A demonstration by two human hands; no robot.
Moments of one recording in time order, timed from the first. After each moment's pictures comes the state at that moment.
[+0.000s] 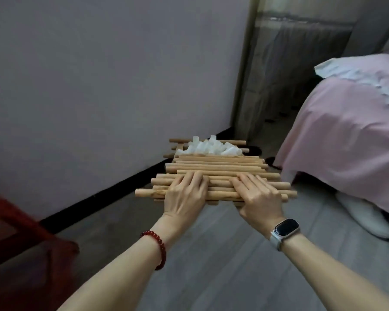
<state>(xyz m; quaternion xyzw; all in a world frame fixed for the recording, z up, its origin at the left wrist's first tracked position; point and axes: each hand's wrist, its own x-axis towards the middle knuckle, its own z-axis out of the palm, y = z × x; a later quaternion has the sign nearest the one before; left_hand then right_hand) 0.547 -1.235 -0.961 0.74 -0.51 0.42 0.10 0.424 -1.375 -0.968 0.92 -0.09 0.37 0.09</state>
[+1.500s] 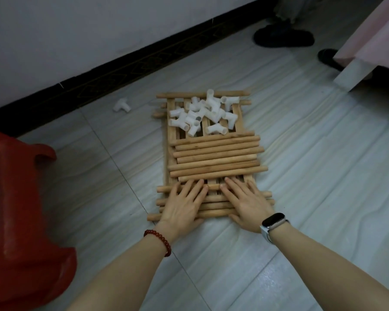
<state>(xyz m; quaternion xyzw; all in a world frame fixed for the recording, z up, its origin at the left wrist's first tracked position) 0.529 -1.190 -1.330 0.83 -0.53 -0.16 -0.09 0.412 -1.367 -1.321 0.97 -0.05 -0.22 -0.02</state>
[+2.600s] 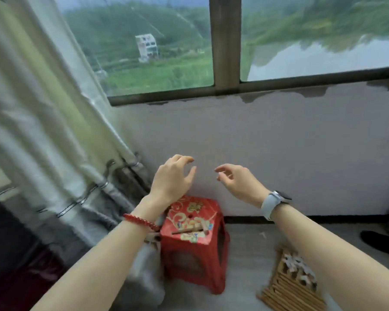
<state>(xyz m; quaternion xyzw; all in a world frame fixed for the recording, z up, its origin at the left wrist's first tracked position) 0.440 -0.878 -0.357 0.95 -0.09 0.19 0.23 0.456 -1.062 -0.373 0.90 0.14 -0.01 -0.40</state>
